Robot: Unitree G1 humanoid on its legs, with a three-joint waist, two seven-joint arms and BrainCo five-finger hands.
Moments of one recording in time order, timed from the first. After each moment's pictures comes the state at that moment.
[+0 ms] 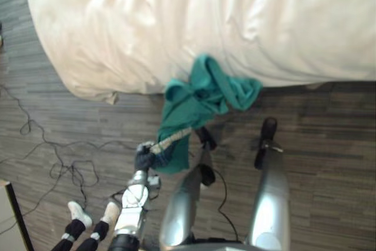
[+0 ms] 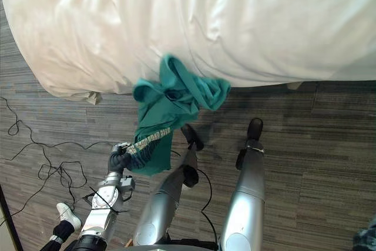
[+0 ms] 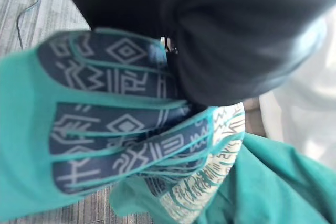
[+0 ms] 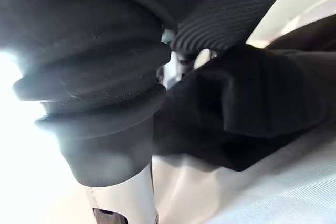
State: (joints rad) left arm 0.07 0.05 -0.01 0.32 -0.15 -0.27 0.09; right arm -1.62 -1.21 0.52 0.92 -0.28 -0.06 -0.26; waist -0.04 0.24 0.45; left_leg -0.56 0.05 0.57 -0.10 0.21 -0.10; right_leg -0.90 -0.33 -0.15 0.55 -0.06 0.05
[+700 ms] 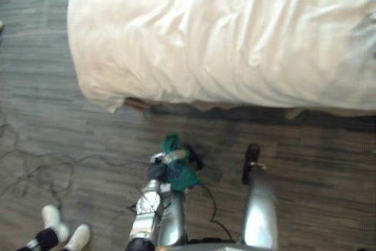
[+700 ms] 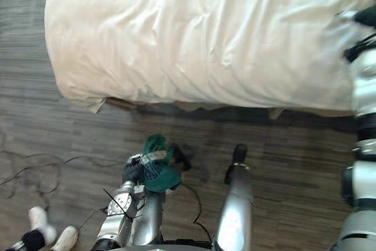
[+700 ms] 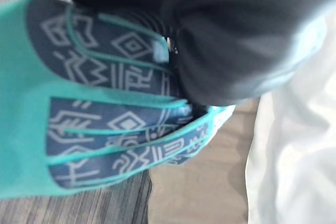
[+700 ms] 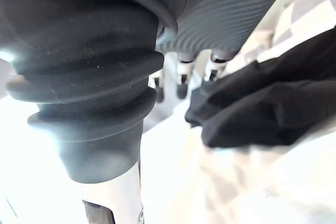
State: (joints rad) left arm 0.09 -0.05 -0.01 0.45 -0.16 -0.23 0.09; right arm -0.83 -0.87 0.01 0.61 -0.19 -0.04 -0.35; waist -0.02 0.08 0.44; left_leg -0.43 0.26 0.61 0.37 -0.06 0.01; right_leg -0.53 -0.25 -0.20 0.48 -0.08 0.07
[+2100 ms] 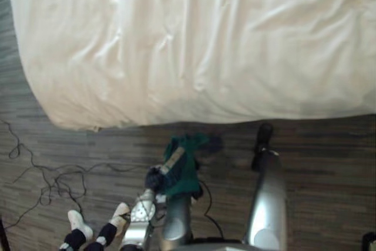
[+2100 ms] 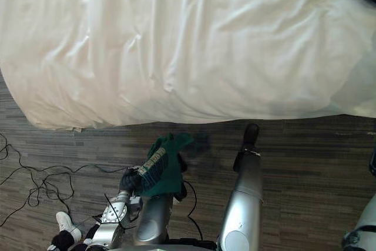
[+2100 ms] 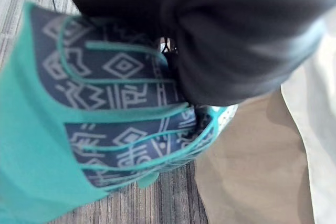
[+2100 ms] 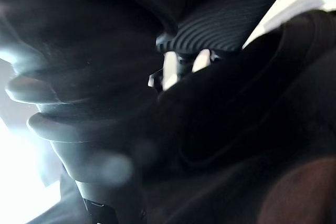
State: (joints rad) left arm 0.10 0.04 -0.09 0.54 -0.15 -0.27 0.09; right arm -1.30 -1.13 0.17 0.88 -0.19 -0.07 -0.29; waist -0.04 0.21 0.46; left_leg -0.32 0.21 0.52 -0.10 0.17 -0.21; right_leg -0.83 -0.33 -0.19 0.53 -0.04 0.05
